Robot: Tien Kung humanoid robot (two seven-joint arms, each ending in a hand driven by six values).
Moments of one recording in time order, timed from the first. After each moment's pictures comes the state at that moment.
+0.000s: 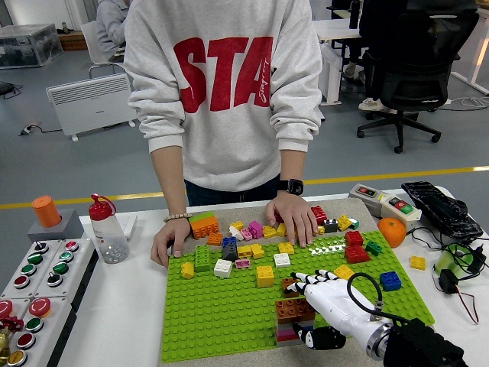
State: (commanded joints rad) left arm -0.11 0.03 -1.40 -0.18 1.29 0.14 0.19; right arm 0.51 -0.46 0.60 1.69 -1.99 -0.02 -0.47
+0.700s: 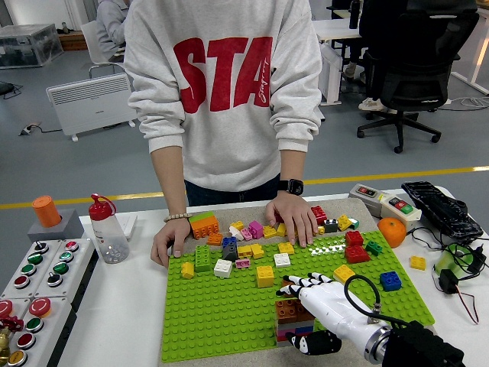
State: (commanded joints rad) left arm -0.10 0.03 -1.40 -0.18 1.30 0.14 0.20; right arm 0.51 -0.46 0.60 1.71 -1.97 -0.05 -0.42
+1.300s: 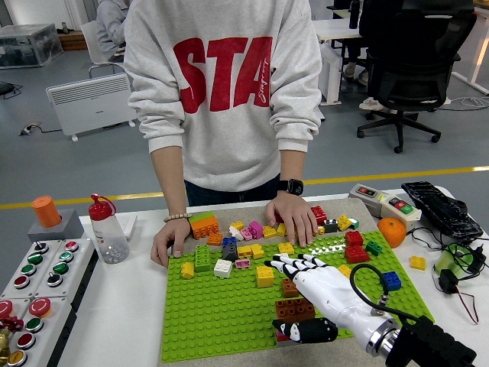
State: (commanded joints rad) left arm -0.11 0.04 -1.40 -0.18 1.29 0.14 0.20; right arm 0.48 -0.48 0.64 1.78 -1.95 -0.18 -0.31
